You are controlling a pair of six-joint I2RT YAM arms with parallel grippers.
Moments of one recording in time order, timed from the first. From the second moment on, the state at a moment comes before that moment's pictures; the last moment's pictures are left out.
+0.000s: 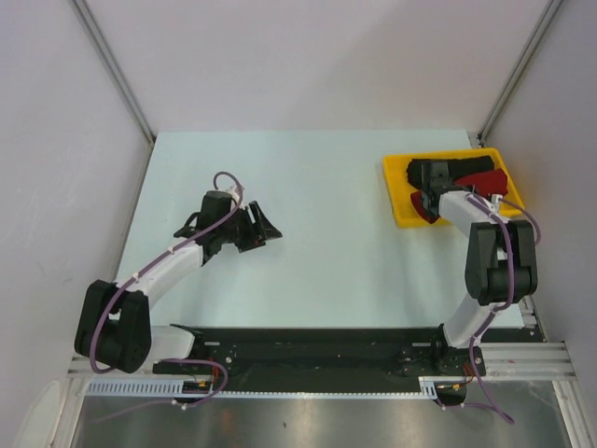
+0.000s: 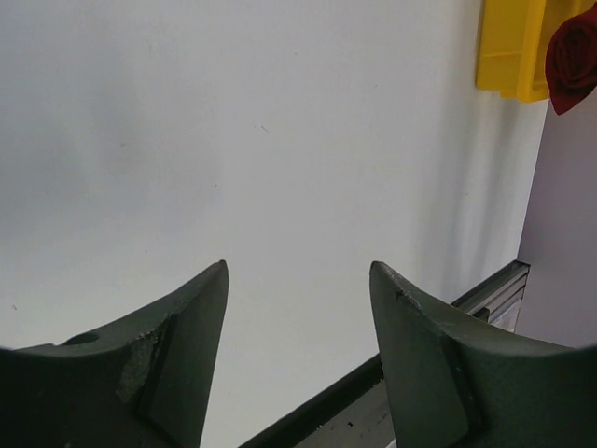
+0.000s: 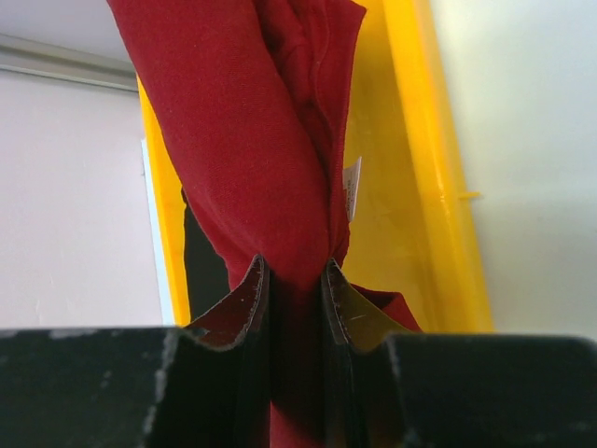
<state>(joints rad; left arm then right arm) -0.32 1.29 0.74 -0.18 0.37 -0.72 0.07 1.70 1.11 -0.37 0.90 1.81</state>
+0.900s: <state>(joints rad) -0.32 1.37 0.79 -0.17 0.40 -0.70 -0.03 1.92 1.02 0.24 0.71 1.91</state>
